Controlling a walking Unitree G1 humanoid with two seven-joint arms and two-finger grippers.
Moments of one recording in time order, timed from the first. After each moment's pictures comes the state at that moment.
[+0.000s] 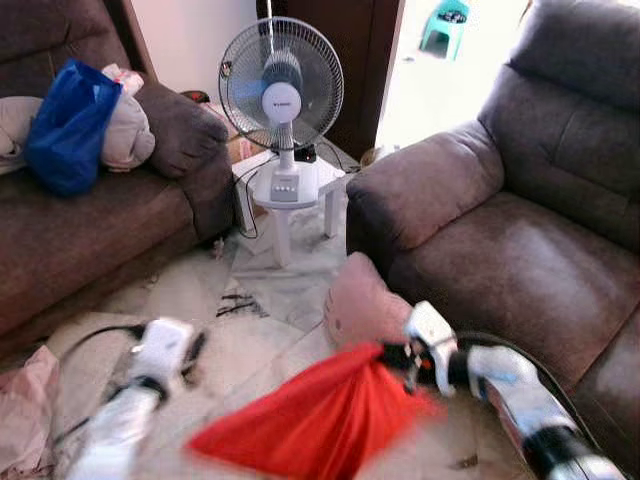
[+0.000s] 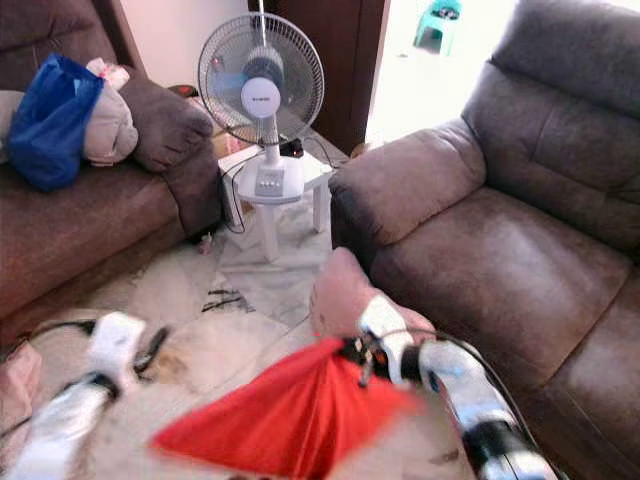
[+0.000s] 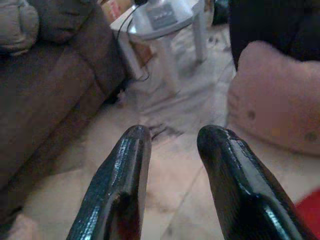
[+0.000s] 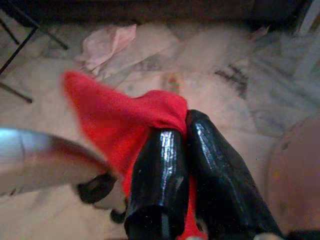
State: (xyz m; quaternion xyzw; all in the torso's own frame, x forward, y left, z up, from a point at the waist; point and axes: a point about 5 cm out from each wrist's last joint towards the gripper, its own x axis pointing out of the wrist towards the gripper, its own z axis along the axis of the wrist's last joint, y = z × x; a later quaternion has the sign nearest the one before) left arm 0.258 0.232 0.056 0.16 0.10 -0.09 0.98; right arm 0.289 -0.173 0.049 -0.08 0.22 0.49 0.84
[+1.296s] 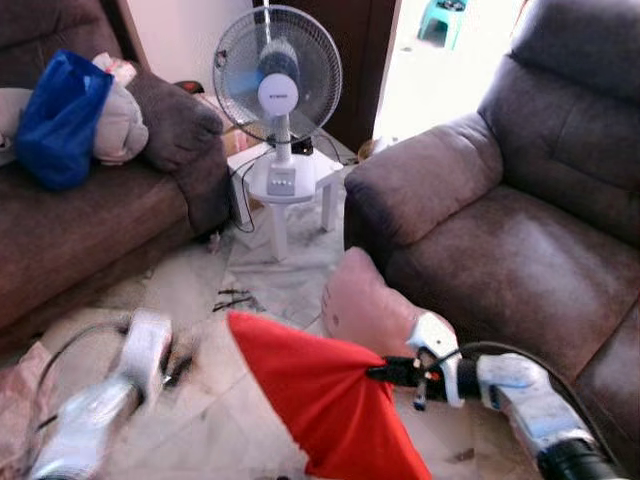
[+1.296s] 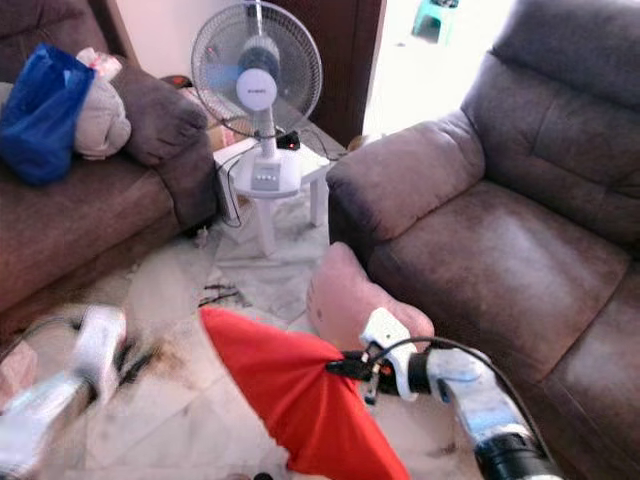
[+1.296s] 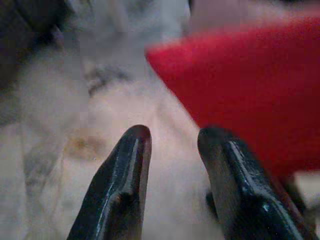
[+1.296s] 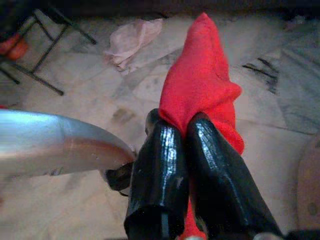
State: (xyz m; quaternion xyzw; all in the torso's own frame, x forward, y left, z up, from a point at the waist) left arm 0.256 0.259 0.037 0.13 0.25 -0.20 0.94; right arm 0.274 -0.174 0.061 -0.06 0.22 0.54 0.81
